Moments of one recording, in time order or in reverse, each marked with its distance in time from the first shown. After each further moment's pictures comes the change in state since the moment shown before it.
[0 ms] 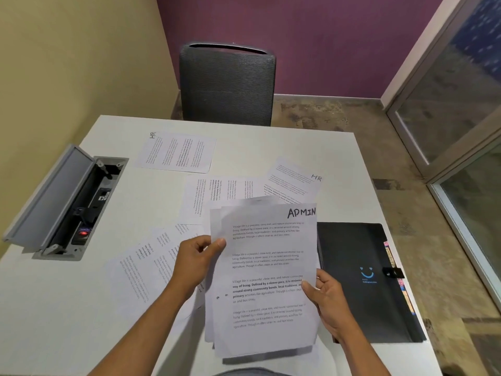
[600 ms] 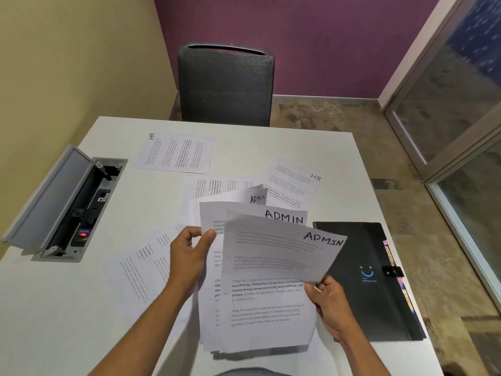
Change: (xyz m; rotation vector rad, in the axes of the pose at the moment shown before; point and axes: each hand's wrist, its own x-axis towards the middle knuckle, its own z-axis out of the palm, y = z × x) left_hand -0.004 0.017 0.003 -0.143 0.205 -0.018; right_hand -0.007 0.001 0.001 0.033 0.004 0.001
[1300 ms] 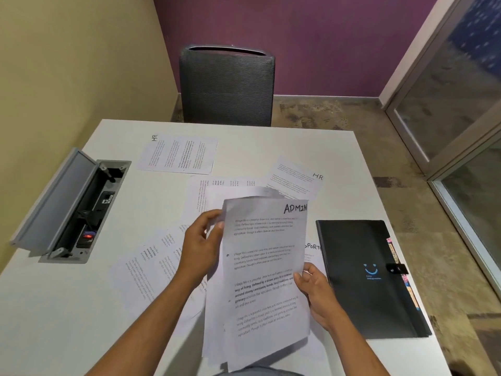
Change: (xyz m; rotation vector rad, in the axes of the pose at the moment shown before) left_hand 0.000 0.027 0.008 0.150 -0.131 0.226; right_hand 0.015 0.002 0.029 -0.112 -0.012 0.107
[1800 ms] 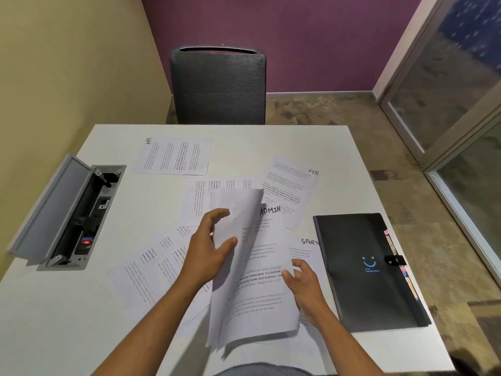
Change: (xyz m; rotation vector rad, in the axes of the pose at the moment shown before) left_hand -0.007 0.001 0.003 0.256 -0.179 0.087; right_hand 0.005 0.015 0.023 -0.087 0.120 -0.030
